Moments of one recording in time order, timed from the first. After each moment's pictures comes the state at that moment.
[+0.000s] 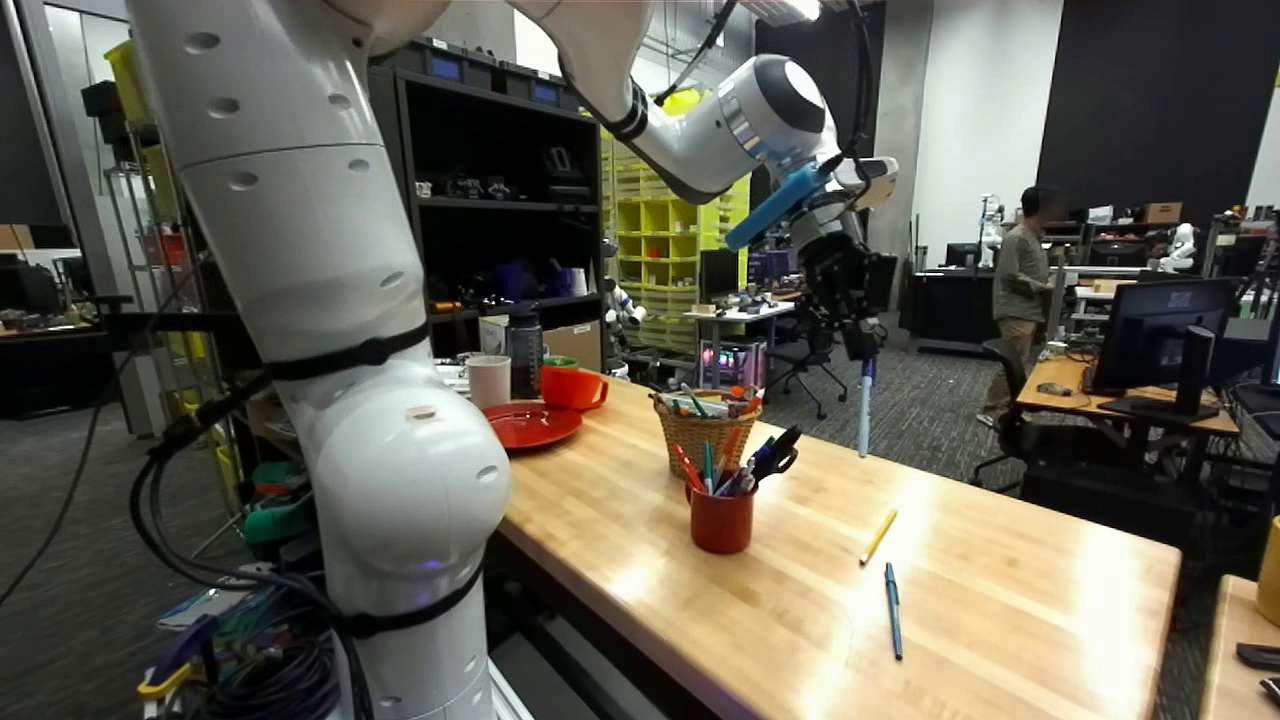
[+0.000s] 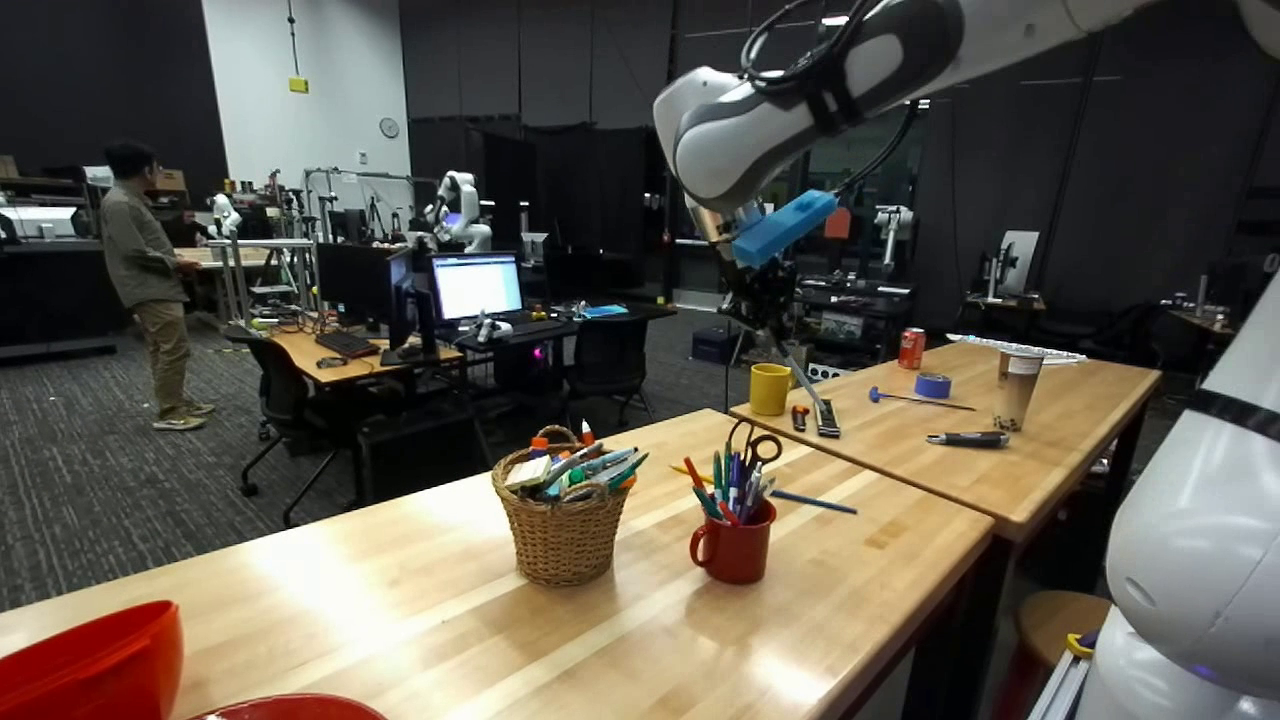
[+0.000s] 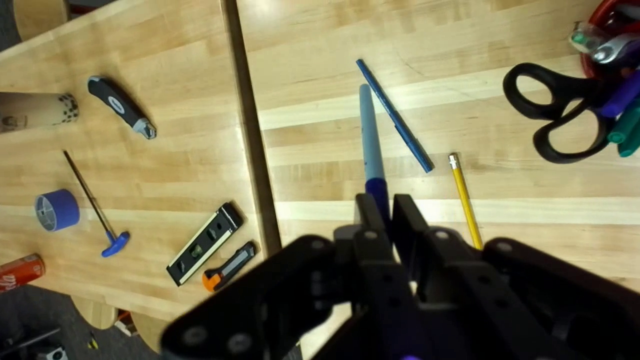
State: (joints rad) arm -0.09 -0.20 0.05 -2.09 -0.49 1.72 0.30
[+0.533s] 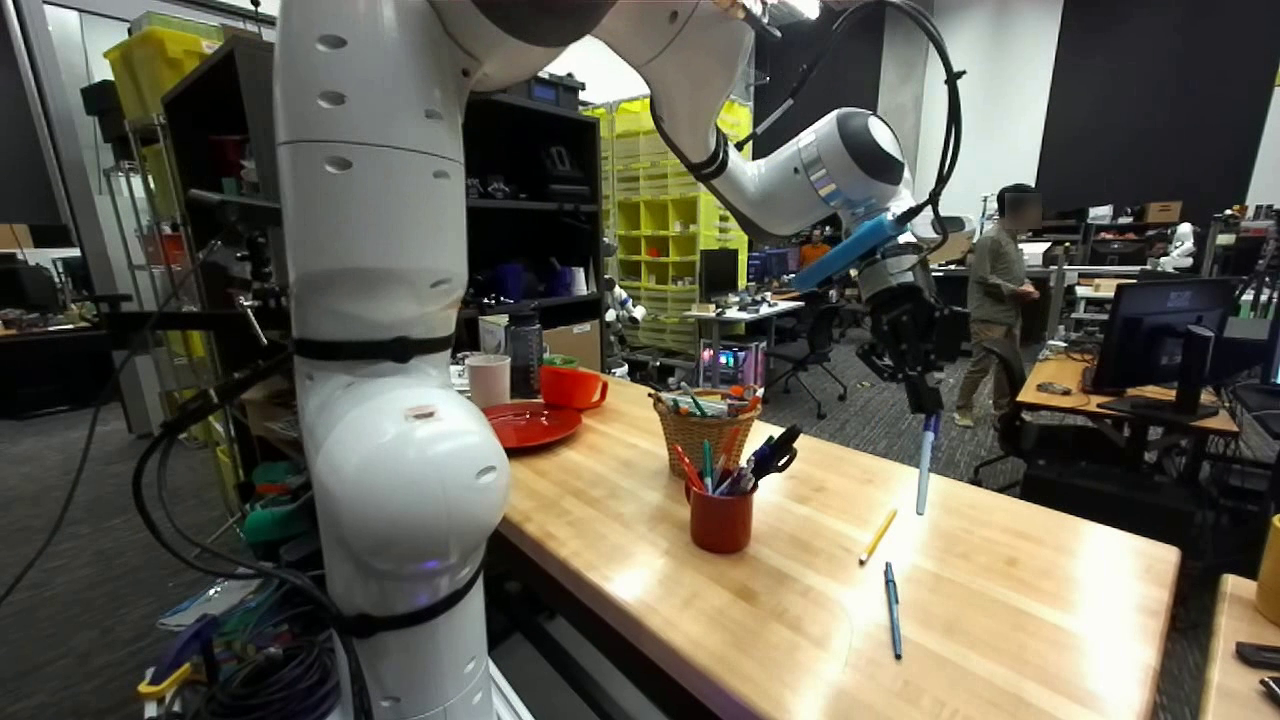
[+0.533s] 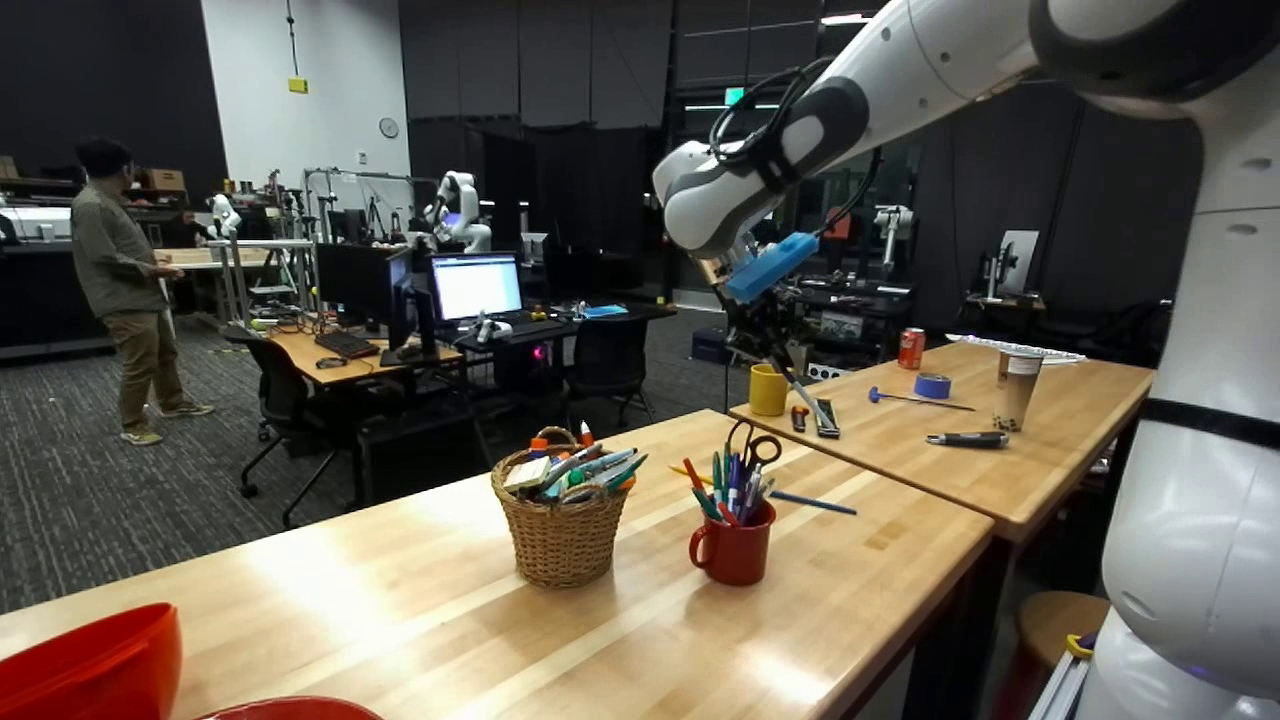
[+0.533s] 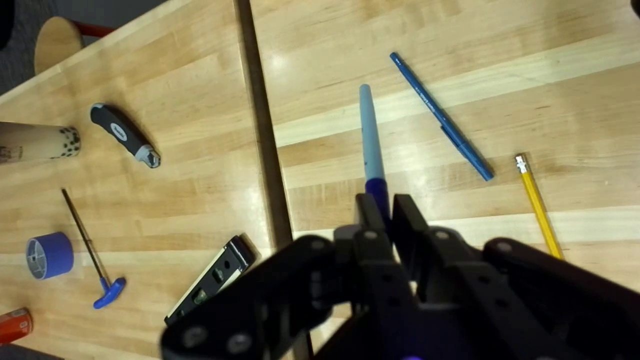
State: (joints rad) arm -0.10 0.05 -0.04 -1.94 -0.51 1.70 0.28
